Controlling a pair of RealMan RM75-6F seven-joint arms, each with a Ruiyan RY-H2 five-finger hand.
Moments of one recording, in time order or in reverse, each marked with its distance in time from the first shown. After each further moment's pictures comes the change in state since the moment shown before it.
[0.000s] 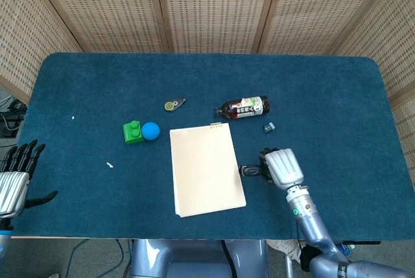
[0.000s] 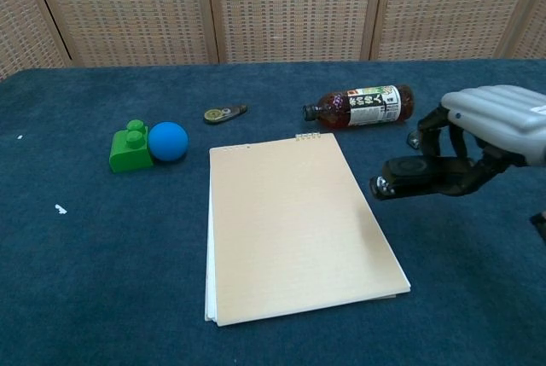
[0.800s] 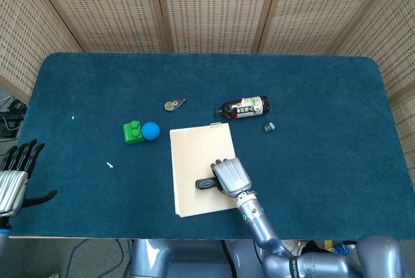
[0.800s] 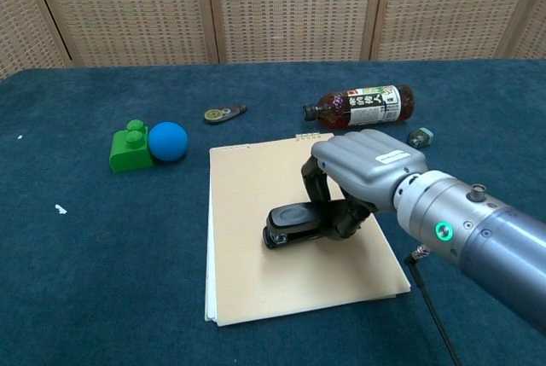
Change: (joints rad) left arm -0.007 0.013 0.001 0.012 -0.001 -0.017 -0.055; right arm 0.171 -0.302 0.004 0.062 0.178 -0.004 -0.243
